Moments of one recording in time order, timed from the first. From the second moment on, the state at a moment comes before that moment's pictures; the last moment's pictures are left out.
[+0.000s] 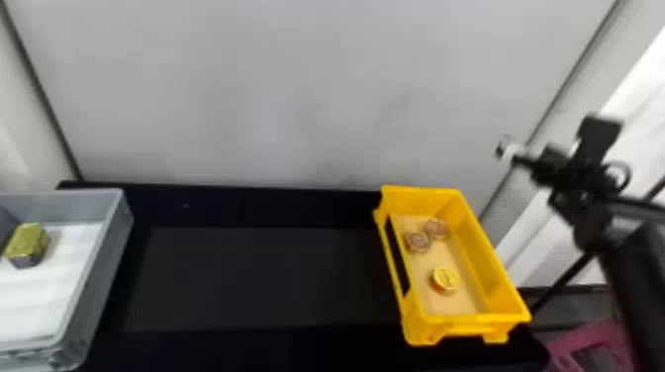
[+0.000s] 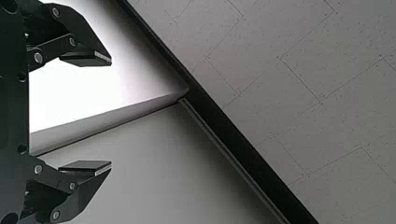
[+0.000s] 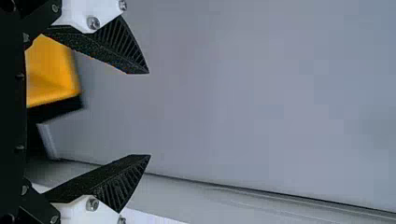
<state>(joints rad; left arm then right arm) -0.26 0.46 0.24 -2.29 -0.20 -0.01 0.23 -0.41 -0.52 -0.22 -1.30 -0.32 0.44 -0.03</state>
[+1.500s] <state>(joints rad) -0.22 0.50 0.32 -2.31 -0.18 0.03 0.23 -0.73 -0.57 -0.09 -2.11 0.10 -0.01 -0.16</state>
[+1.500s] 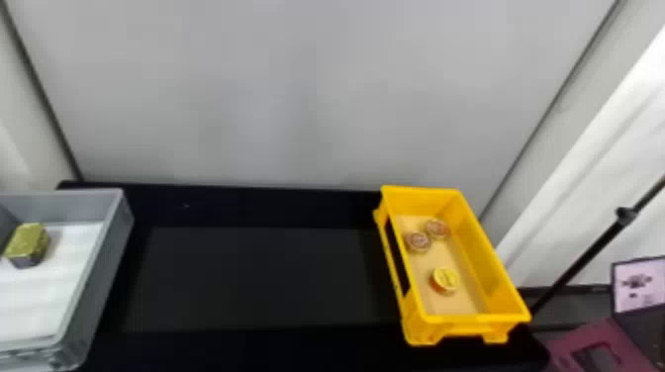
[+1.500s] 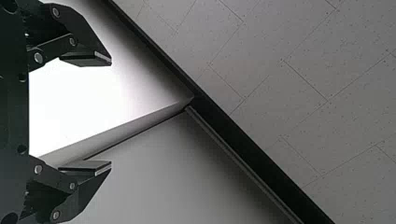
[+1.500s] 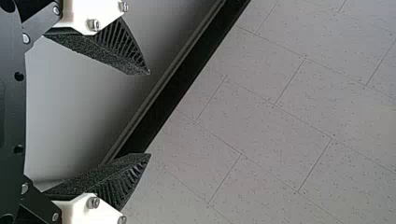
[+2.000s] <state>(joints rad) -0.23 0.52 0.32 -2.31 -0.18 0.03 0.23 -0.73 -0.58 -0.08 -2.11 0.08 0.02 -0.17</state>
